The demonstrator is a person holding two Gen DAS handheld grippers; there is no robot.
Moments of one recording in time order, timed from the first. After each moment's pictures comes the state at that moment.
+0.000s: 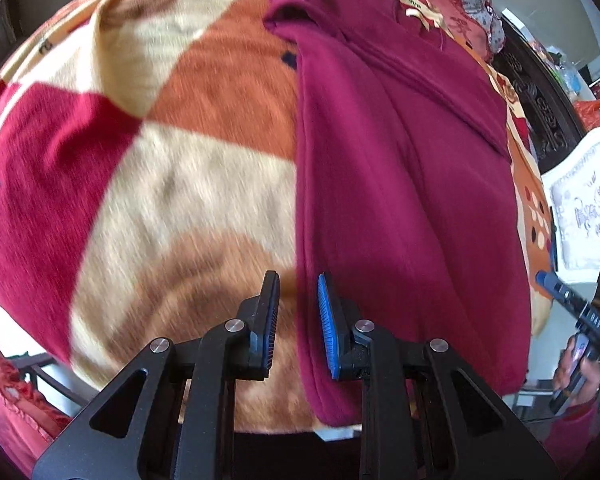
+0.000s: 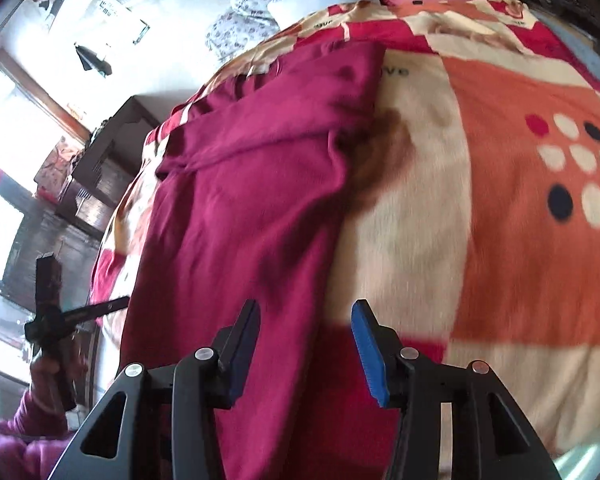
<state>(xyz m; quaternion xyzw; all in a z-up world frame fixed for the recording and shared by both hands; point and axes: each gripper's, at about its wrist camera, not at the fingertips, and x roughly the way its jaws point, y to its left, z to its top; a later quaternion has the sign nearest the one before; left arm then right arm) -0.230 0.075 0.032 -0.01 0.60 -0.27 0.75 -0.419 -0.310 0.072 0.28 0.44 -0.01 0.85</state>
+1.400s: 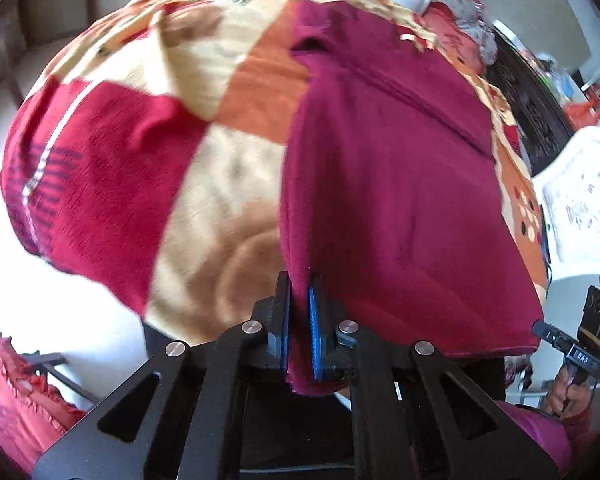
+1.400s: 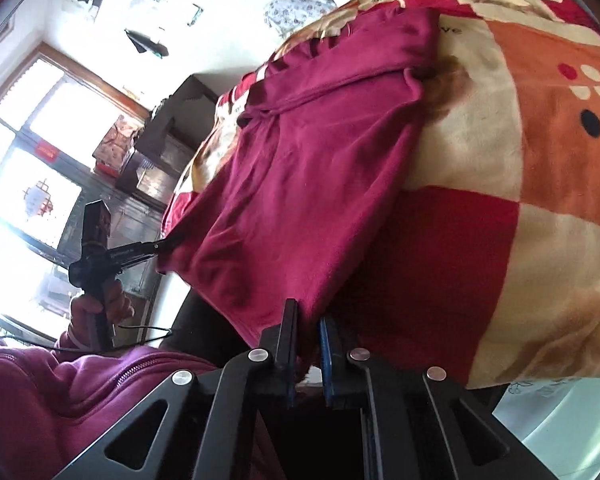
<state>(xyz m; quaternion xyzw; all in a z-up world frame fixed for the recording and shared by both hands) -0.245 0.121 0.057 -0.01 0.57 -0.26 0.78 -0.477 -0.251 0.070 0.32 0.44 0.11 0.83</state>
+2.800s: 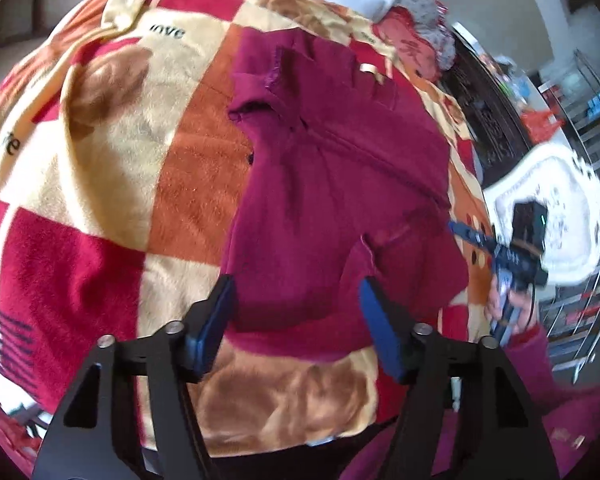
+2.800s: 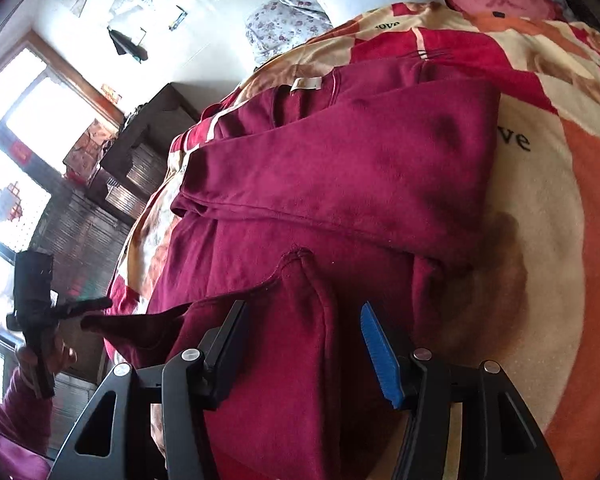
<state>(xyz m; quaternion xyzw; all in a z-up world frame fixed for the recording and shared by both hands) -0.155 0.075 0.098 -0.04 0.57 -0.37 0.73 -0.279 -0.331 0.068 0.27 0.43 0.08 0.86</state>
